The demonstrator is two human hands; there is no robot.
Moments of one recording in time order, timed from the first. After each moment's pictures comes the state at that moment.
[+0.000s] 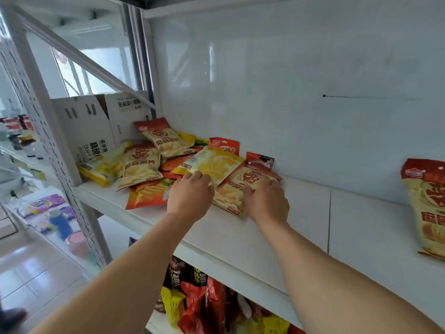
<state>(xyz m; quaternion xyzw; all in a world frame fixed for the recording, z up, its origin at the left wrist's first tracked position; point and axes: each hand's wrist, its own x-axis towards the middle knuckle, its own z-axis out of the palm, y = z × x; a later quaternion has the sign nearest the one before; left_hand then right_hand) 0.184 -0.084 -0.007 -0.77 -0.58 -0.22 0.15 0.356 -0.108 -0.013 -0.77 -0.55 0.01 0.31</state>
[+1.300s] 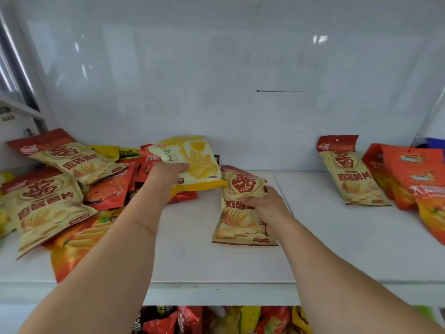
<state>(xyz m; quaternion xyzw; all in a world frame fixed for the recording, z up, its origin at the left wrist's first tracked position) 0.222 0.045 0.021 -0.57 -0.46 -0.38 -0.56 0.399 -0.124 -0.037 -0.68 -0.26 0.30 0.62</state>
